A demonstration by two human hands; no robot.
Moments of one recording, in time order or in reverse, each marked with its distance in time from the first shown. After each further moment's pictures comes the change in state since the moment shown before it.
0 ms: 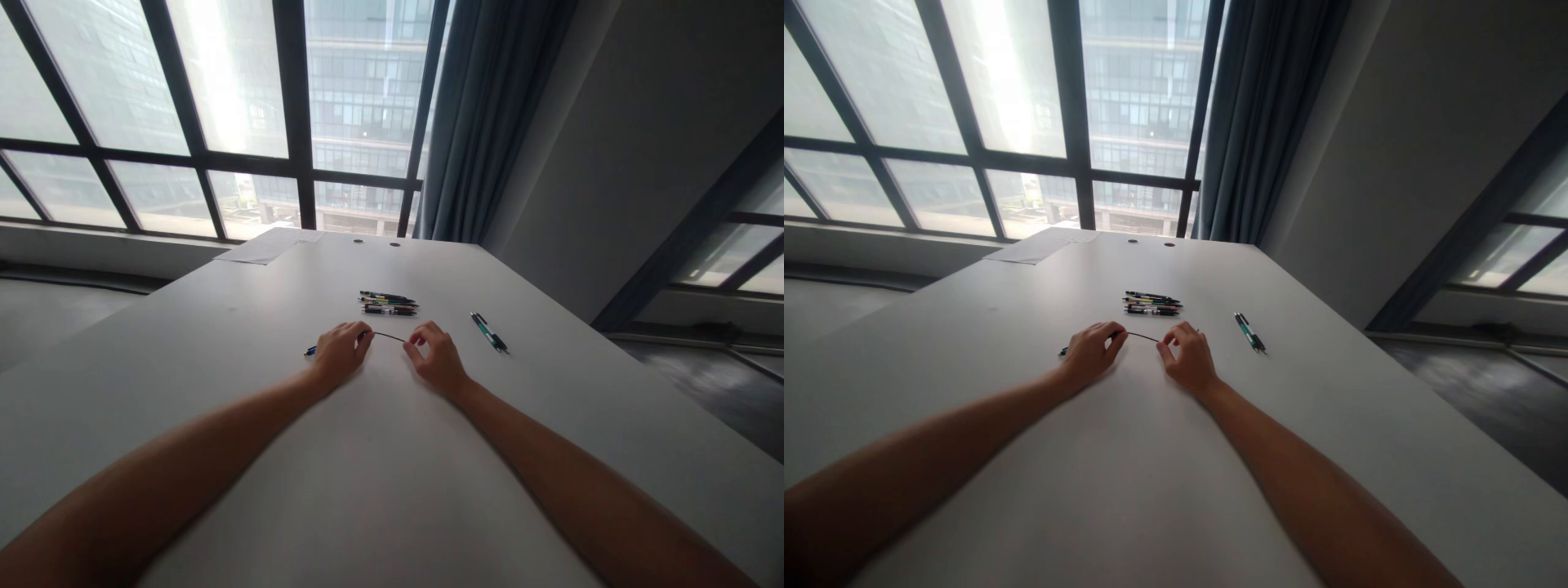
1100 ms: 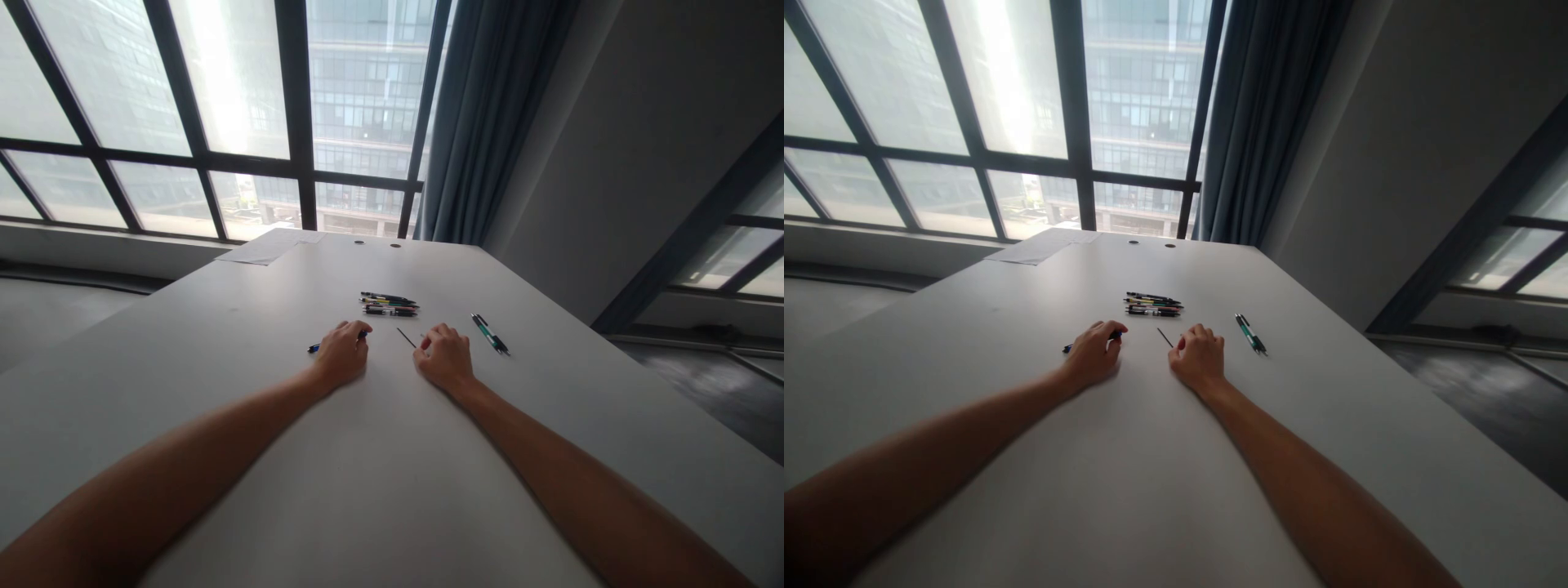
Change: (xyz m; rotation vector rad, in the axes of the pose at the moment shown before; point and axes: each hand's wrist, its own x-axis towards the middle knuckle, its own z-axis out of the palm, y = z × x) left_hand 0.003 -0.001 0.003 -0.064 -0.073 -0.104; right_hand 0.002 0.000 -0.006 -0.423 -0.122 0.249
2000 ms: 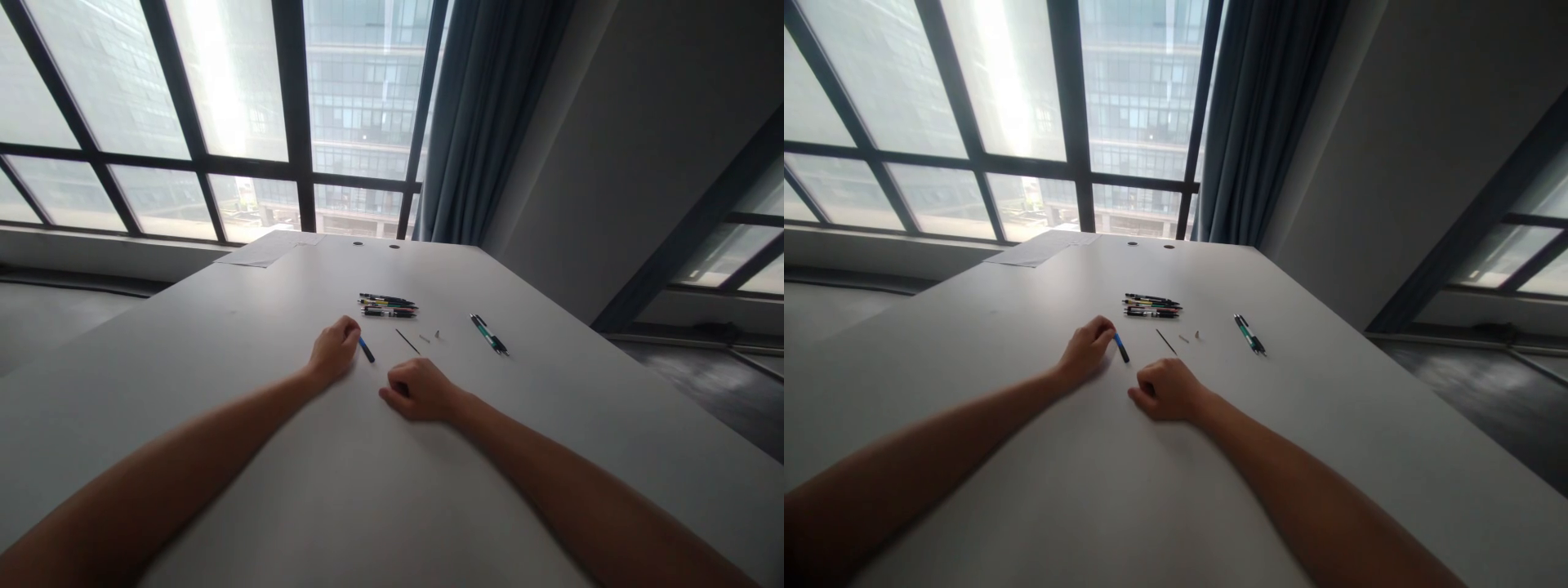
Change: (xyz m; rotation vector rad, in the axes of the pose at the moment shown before) left_hand 0.008 -0.012 0.002 -0.199 0.067 -0.207; right_hand -0.027 -0.030 -0.021 0.282 -0.342 -0.633
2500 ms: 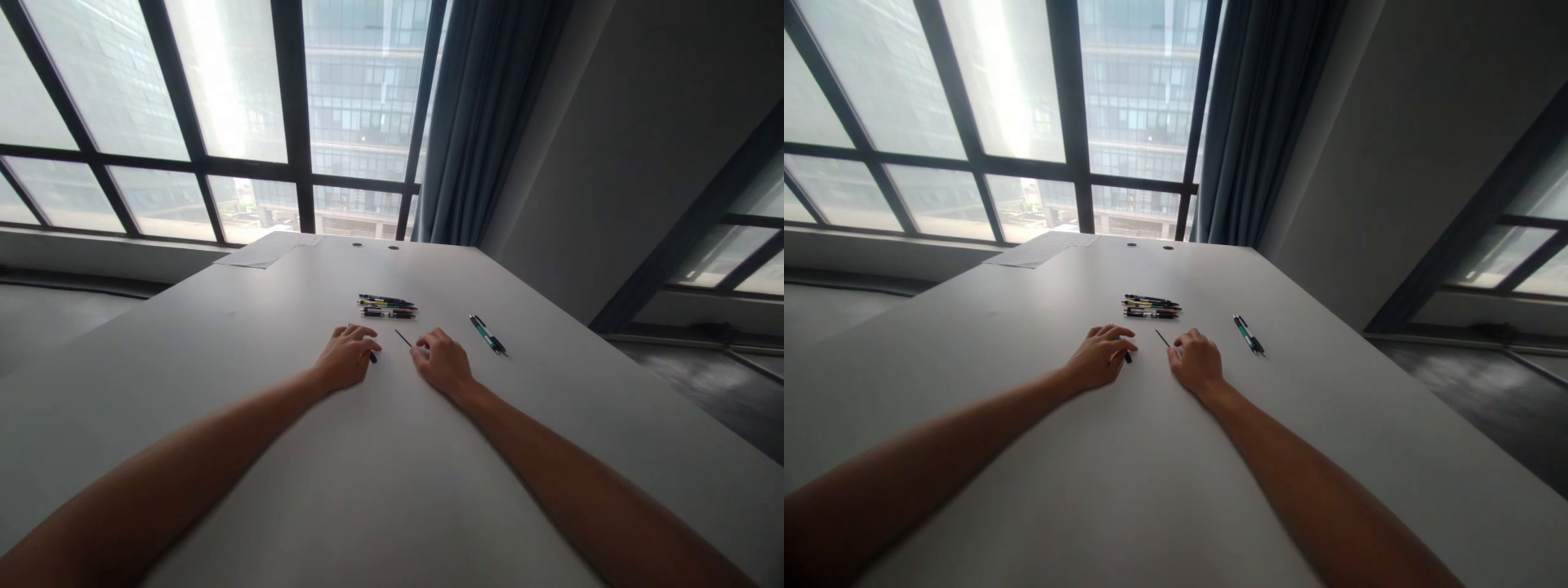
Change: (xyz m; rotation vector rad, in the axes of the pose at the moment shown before) left_hand -0.007 0.000 0.002 0.269 -0.221 0.522; right_hand 0.007 0.043 0.003 -0.231 0.311 0.595
